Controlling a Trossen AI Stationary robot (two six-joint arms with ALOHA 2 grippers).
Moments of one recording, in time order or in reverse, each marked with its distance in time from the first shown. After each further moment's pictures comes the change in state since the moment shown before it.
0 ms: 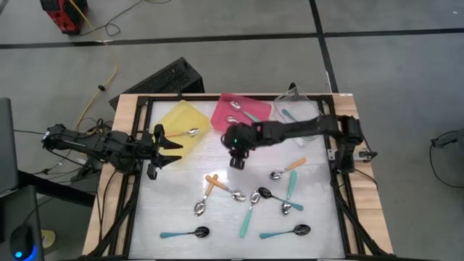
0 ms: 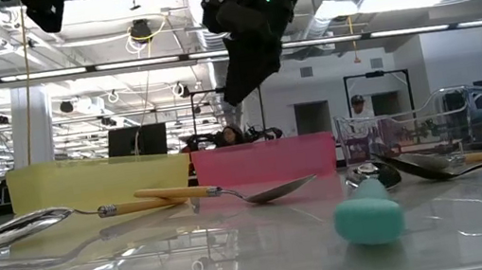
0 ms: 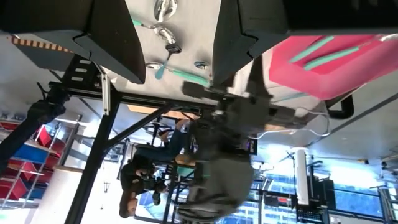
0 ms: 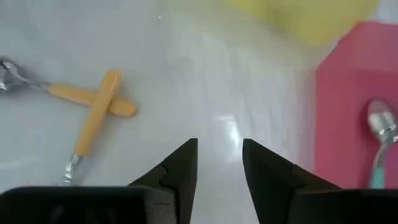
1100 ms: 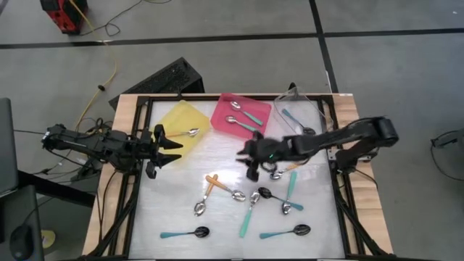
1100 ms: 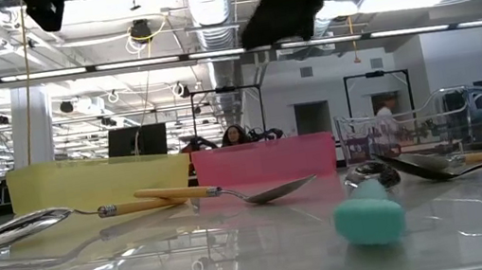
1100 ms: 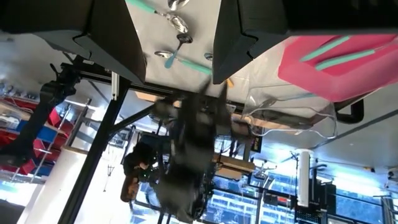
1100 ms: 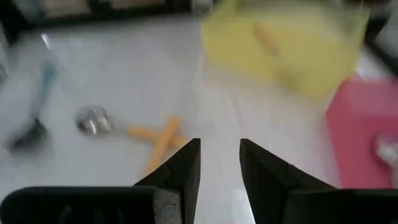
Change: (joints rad) left arm 0.000 0.002 0.000 0.042 0.000 -0.078; right arm 0.157 -0.338 -0.440 0.470 0.108 0.095
